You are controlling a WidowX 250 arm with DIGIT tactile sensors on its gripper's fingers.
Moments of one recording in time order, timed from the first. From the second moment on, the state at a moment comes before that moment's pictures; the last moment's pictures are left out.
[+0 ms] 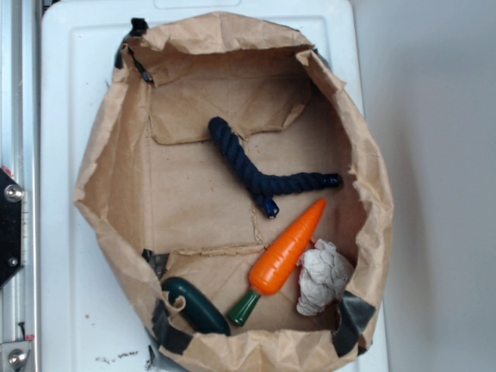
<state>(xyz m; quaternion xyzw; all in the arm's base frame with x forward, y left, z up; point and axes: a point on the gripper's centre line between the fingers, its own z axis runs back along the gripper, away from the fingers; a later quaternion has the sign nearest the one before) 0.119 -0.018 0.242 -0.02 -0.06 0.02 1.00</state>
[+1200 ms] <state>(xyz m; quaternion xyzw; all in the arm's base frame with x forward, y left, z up) 0.241 -0.001 0.187 -0.04 -0.03 -0.06 1.00</state>
